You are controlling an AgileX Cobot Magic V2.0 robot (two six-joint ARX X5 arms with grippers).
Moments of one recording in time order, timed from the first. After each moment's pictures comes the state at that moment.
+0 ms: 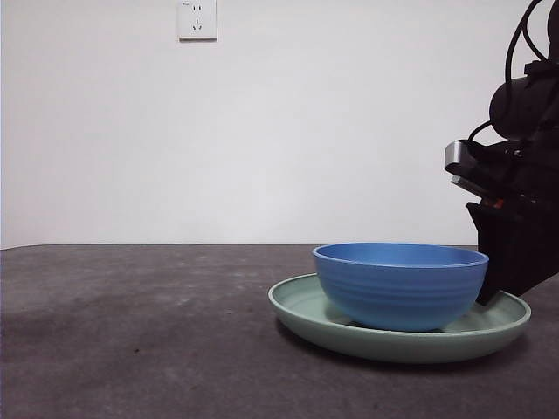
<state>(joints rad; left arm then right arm) -0.57 0.59 0.93 -0.85 0.19 -0.12 0.14 1.68 1.00 -0.66 -0.44 -0.06</state>
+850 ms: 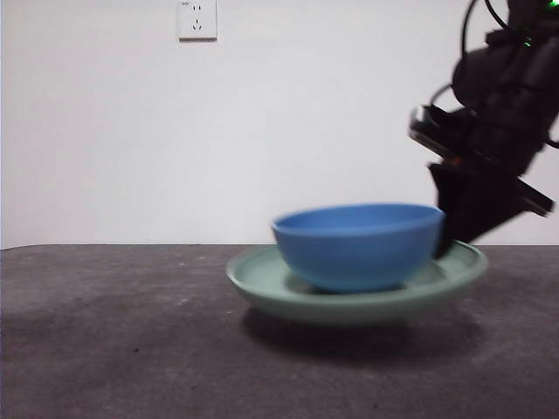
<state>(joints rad) -0.57 0.59 0.93 -0.85 0.19 -0.12 0.24 1.70 1.20 -0.78 -0.48 0.01</state>
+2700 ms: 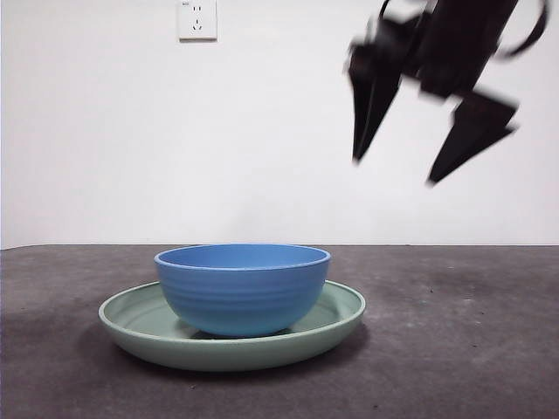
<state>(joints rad) -0.57 0.59 0.93 -0.85 0.19 -0.12 0.44 1.49 1.28 -0.81 -0.18 0.23</state>
